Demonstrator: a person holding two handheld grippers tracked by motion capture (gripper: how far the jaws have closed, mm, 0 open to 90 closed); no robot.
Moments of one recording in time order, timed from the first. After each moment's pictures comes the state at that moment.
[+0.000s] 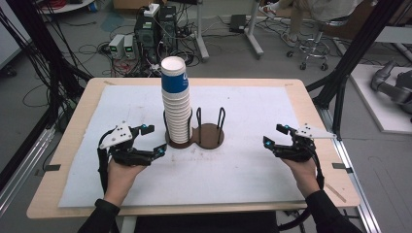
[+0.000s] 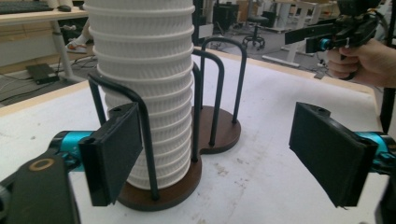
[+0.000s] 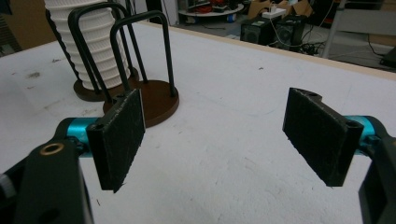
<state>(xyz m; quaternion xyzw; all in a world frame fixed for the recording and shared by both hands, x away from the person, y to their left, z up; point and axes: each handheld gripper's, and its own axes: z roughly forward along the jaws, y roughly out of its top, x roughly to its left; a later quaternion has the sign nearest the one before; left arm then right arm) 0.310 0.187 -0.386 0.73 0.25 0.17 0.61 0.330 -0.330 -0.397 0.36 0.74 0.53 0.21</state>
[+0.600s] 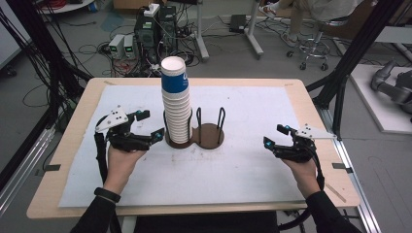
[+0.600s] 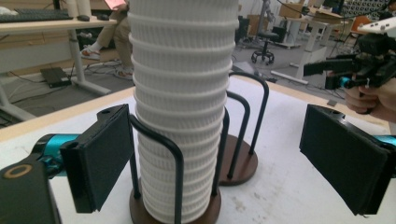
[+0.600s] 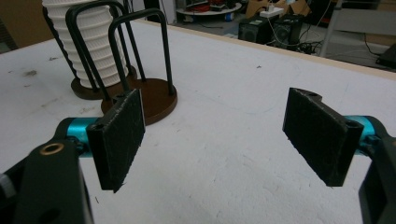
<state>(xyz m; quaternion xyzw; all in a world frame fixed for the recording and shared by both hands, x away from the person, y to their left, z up) 0.335 0.191 -0.358 0.70 0.28 0.19 0.63 0.328 -0.330 -0.398 0.36 0.74 0.53 0.22</state>
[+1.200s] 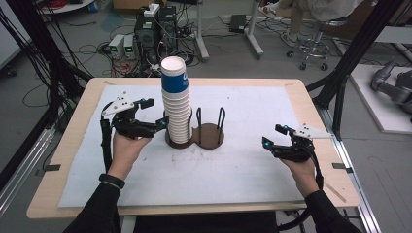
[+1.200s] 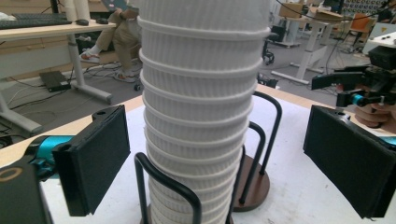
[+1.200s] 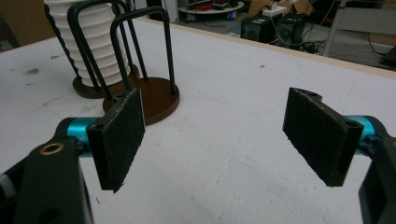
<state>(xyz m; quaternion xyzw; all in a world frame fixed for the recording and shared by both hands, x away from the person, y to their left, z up) 0.363 0.180 -0.341 0.71 0.27 0.18 0.62 0.330 -0.327 -0.399 0.35 0.74 0.53 0.21</state>
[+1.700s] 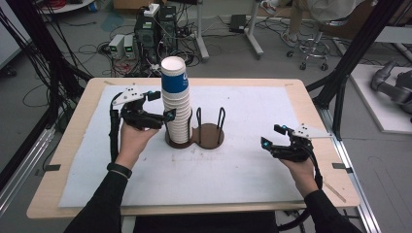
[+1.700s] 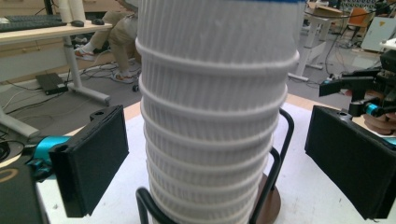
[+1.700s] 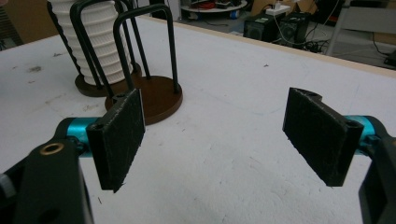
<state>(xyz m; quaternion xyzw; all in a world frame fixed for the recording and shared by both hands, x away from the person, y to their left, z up) 0.389 0.163 -0.332 0.72 0.26 0.18 0.62 0.331 -0.324 -0.400 0.35 0.74 0.53 0.21</state>
